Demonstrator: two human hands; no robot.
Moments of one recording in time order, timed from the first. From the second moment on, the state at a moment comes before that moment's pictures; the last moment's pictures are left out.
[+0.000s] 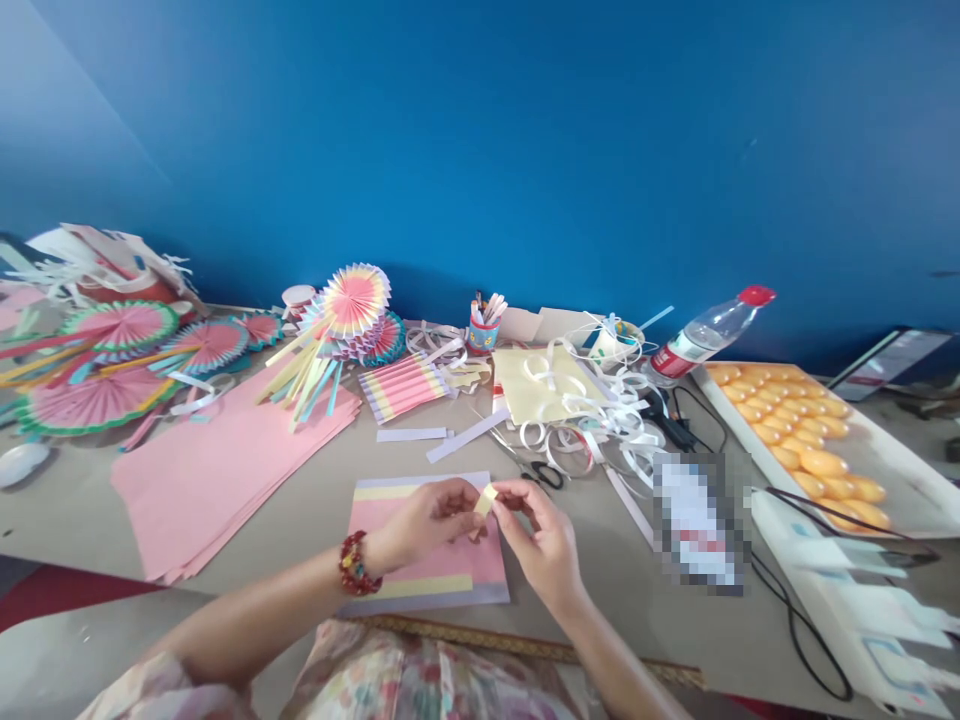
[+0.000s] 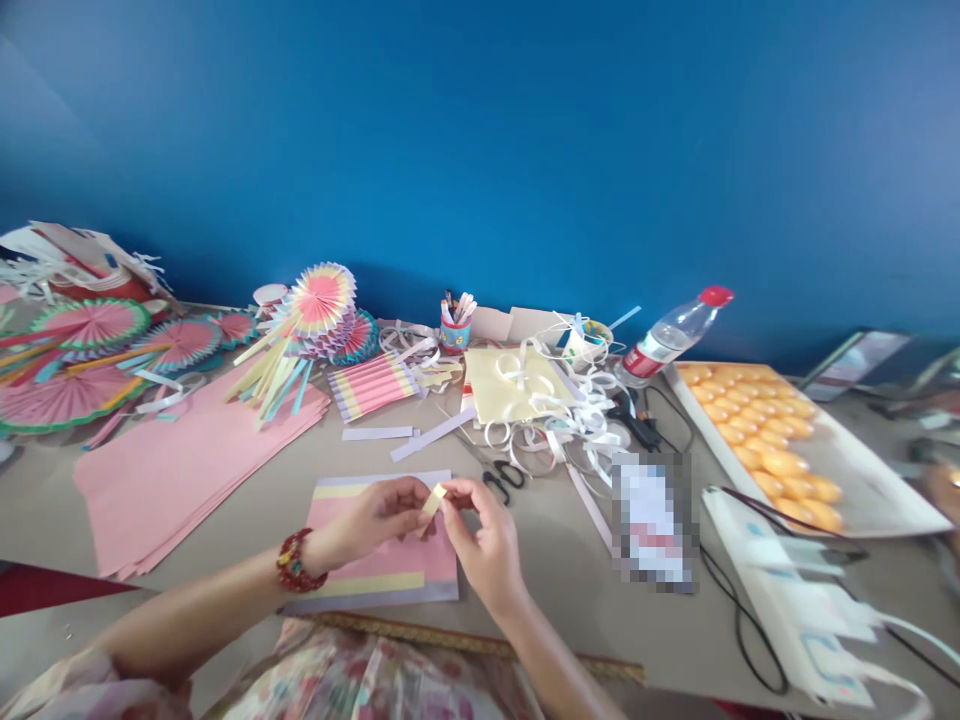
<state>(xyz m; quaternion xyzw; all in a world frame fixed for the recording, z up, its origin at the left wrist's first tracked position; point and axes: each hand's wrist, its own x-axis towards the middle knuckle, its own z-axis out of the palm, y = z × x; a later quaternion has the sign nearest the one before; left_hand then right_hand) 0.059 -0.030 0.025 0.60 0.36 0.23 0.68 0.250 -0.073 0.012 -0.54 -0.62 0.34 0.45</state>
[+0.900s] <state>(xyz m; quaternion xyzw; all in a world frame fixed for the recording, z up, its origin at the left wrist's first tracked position) 0.025 -0.032 -0.002 0.92 0.32 0.15 0.19 0.287 -0.074 -0.006 -0.59 -0.62 0.43 0.28</state>
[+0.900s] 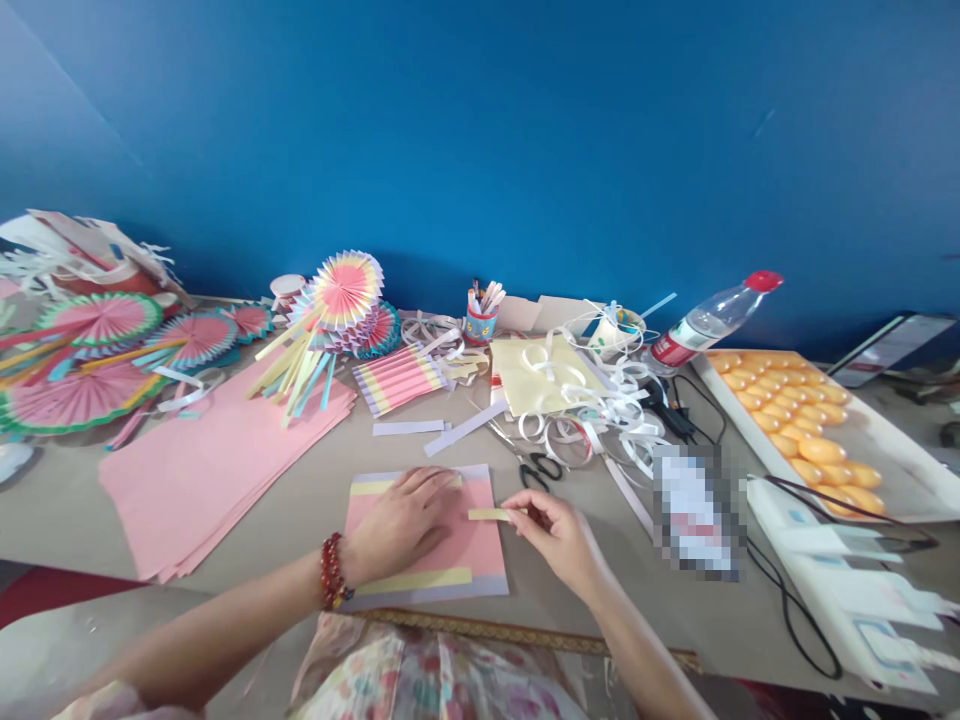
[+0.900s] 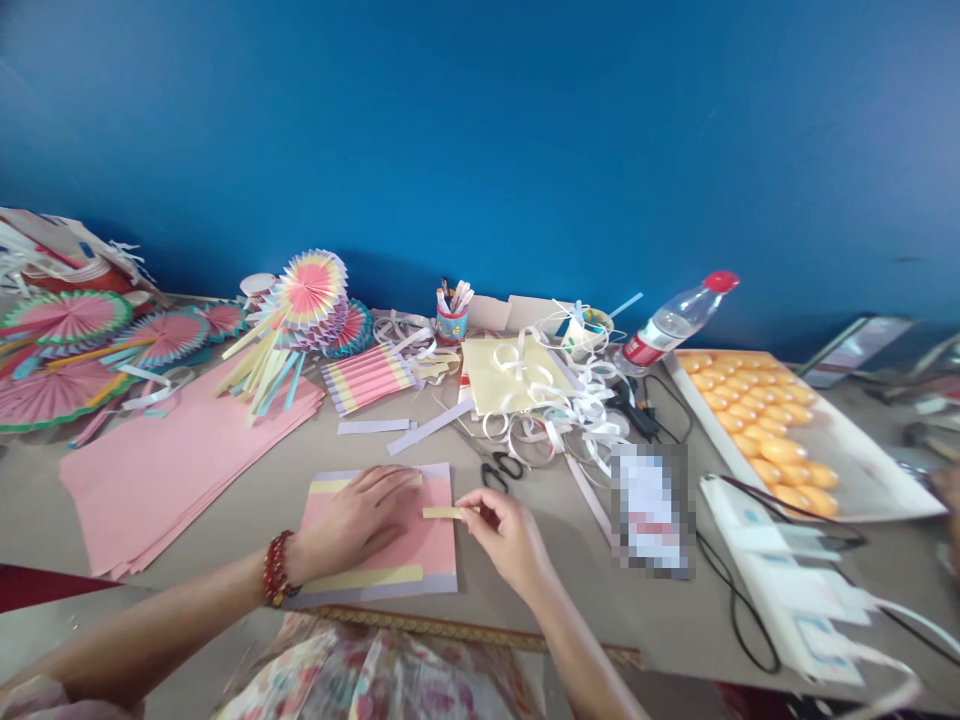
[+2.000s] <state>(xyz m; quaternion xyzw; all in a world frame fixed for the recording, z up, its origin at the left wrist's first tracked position) 0.019 -0.045 -0.008 0.93 0.27 0.13 0.20 0.277 -0.047 -0.024 -0.58 -0.65 0.42 0.24</state>
